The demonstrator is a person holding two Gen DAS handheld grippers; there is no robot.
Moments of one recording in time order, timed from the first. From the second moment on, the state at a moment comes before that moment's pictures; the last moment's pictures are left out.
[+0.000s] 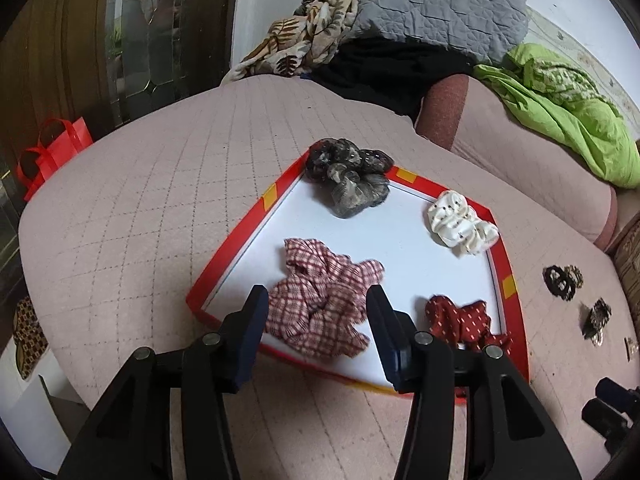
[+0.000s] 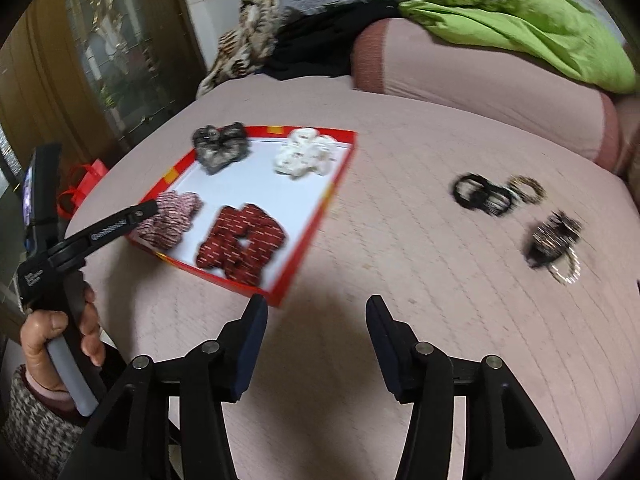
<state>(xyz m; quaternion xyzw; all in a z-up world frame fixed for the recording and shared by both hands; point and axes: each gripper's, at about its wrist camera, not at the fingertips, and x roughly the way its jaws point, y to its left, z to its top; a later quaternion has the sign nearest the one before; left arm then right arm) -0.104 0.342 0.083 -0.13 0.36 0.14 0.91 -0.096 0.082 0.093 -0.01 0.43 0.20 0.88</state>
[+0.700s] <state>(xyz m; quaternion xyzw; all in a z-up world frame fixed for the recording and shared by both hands) -0.140 0.205 0.119 -0.04 0.39 0.03 0.92 -0.118 -0.047 0.083 0.08 0.42 0.10 0.90</state>
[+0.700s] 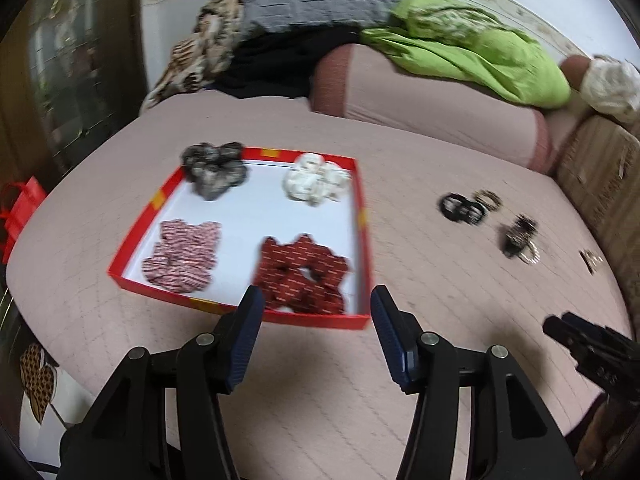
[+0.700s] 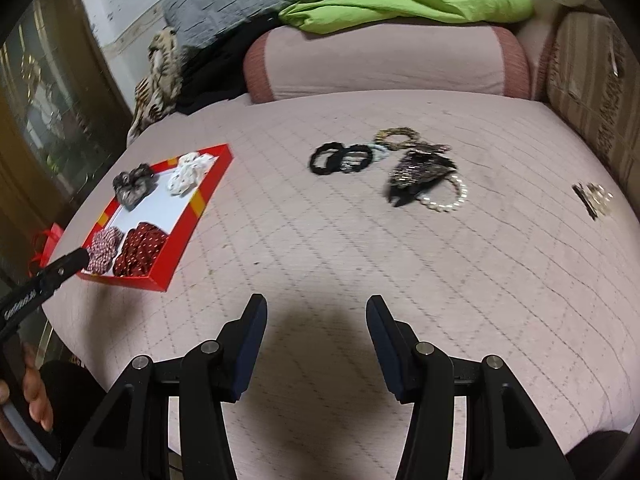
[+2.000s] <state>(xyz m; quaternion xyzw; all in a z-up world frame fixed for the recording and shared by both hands) 0.032 0.087 0.124 0.02 0.48 -0.09 0.87 -0.055 -0.163 0.094 0.15 0.41 0.04 0.90</state>
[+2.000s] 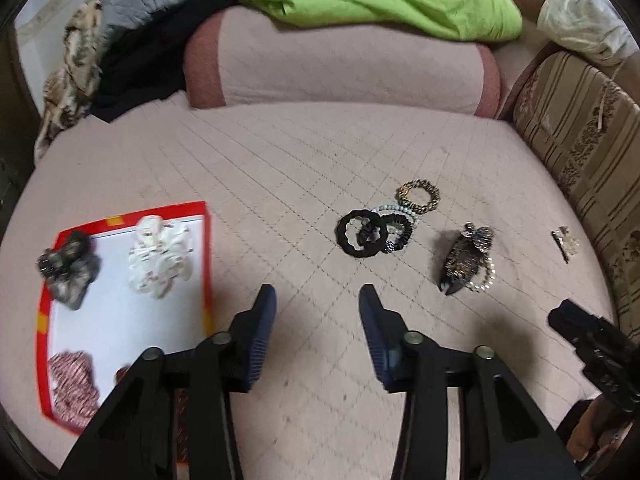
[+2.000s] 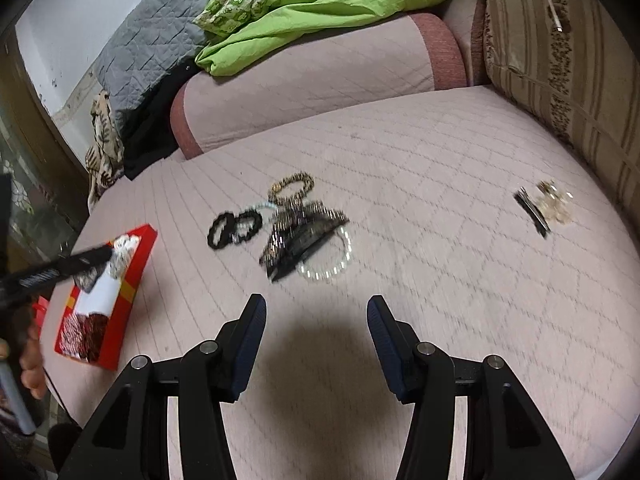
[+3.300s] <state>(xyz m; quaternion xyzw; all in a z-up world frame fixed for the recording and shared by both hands) 0.120 0.039 0.043 0.05 0.49 -0.14 0.86 0.153 -0.127 0.068 0.01 0.51 0.05 0.86</state>
